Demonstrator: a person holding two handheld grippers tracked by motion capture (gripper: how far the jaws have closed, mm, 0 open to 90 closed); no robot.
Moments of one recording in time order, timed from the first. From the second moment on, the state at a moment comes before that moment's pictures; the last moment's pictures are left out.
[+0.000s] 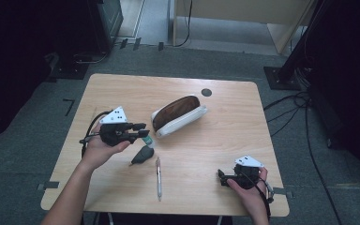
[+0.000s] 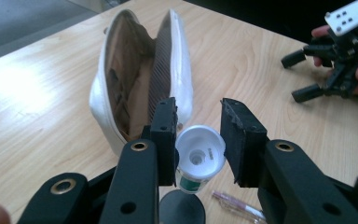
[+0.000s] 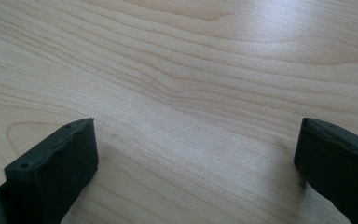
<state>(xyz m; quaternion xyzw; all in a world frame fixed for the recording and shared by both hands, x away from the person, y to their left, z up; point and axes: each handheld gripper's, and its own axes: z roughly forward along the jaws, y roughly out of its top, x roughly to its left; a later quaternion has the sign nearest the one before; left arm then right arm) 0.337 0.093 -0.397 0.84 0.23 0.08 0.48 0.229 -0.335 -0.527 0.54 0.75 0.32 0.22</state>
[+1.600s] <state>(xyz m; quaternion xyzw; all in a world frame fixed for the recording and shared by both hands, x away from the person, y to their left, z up) 0.402 0.023 -0.405 0.83 0.26 0.13 0.47 0.228 -0.335 -0.526 0.54 0.75 0.32 0.21</state>
